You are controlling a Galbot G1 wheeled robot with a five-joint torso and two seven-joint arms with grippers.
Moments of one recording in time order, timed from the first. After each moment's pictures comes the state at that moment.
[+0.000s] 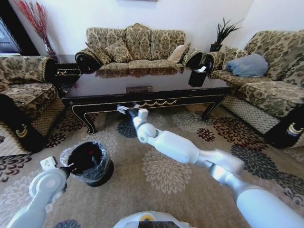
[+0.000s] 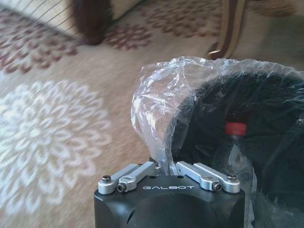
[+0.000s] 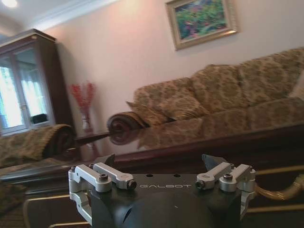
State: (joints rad) left arm 1.50 -1.02 -0.85 -2.15 -1.41 0.67 -1.13; right arm -0.18 1.25 -0.59 1.48 1.01 0.12 0.58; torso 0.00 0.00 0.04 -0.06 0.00
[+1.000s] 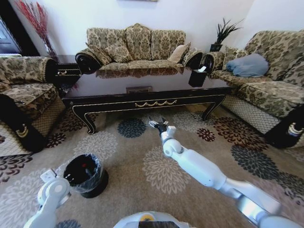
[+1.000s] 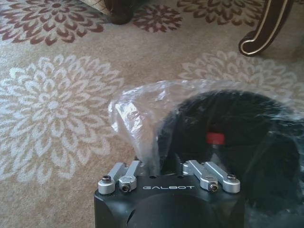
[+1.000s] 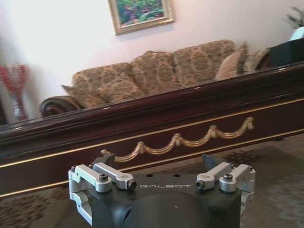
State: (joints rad) left arm 1.50 -1.13 -0.85 -2.07 -1.31 0.64 -1.10; right arm -0.50 1.00 -0.35 1.63 0.95 0.09 0.57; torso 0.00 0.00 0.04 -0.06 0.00
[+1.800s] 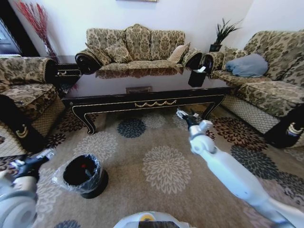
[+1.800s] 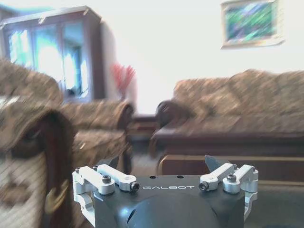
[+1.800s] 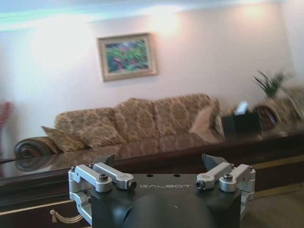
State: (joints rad) left arm 1.84 -1.24 -1.23 -2.38 -0.65 0.13 -0.15; right arm -0.82 0.75 0.11 1.84 0.89 0.14 0.37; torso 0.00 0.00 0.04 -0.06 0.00
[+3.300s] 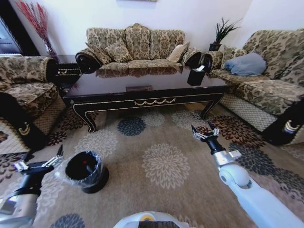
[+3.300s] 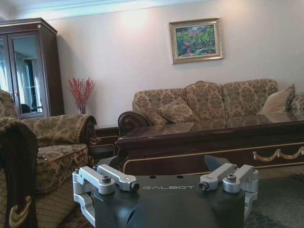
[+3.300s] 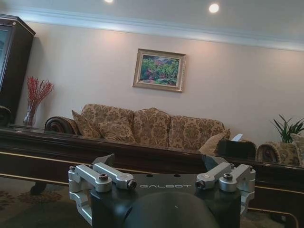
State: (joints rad) left arm 1.85 -1.37 -1.20 -2.37 -0.52 0.03 0.14; right arm -1.38 0.77 0.56 1.92 0.61 0.31 0.05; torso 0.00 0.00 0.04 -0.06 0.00
